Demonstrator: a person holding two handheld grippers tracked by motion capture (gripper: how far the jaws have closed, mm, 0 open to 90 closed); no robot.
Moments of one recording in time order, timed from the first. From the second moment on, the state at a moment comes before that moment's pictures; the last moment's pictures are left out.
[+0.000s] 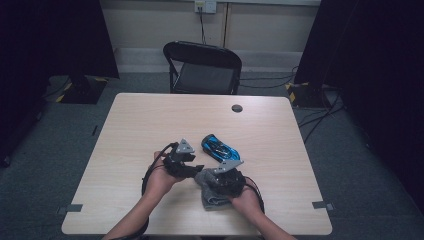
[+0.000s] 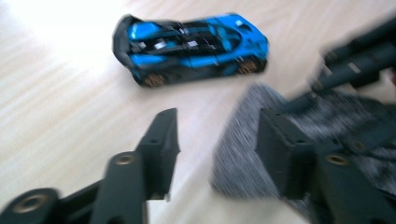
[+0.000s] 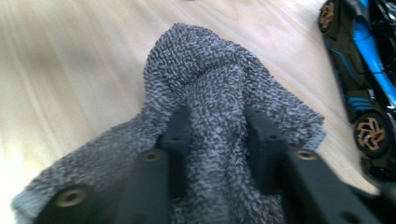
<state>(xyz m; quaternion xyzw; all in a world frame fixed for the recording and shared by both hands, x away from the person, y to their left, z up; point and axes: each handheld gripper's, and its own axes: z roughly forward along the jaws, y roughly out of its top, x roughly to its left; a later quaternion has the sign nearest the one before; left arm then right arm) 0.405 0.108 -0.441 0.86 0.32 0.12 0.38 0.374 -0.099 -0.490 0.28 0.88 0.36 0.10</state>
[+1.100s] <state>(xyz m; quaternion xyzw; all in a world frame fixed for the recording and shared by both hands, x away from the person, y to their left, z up) 0.489 0.030 -0.470 0.88 0.27 0.11 0.38 0.361 -0.193 -0.483 0.37 0.84 0.37 0.10</state>
